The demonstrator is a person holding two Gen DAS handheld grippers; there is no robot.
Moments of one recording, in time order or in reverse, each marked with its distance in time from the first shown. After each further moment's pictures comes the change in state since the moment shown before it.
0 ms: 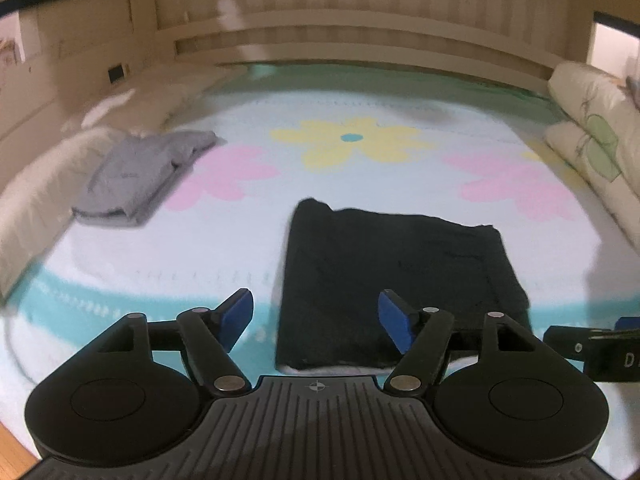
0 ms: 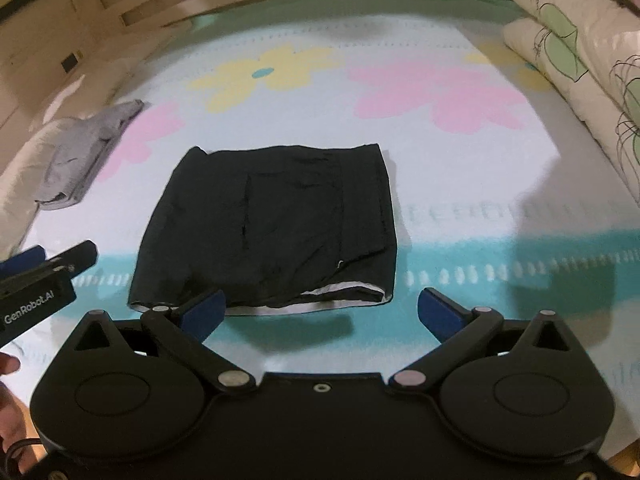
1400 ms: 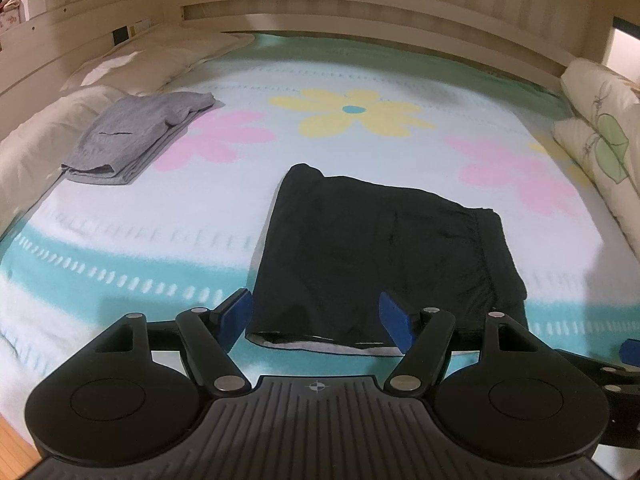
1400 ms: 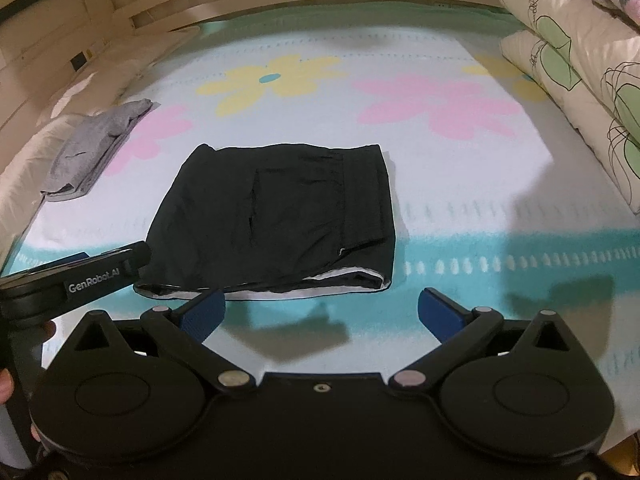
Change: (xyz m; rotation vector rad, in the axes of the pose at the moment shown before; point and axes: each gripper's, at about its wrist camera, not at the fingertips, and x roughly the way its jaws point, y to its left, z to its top) left arm 0.018 -0.013 -0.016 -0.068 0.057 0.001; right arm -0.011 0.007 -0.019 -0.027 -0.034 -0.011
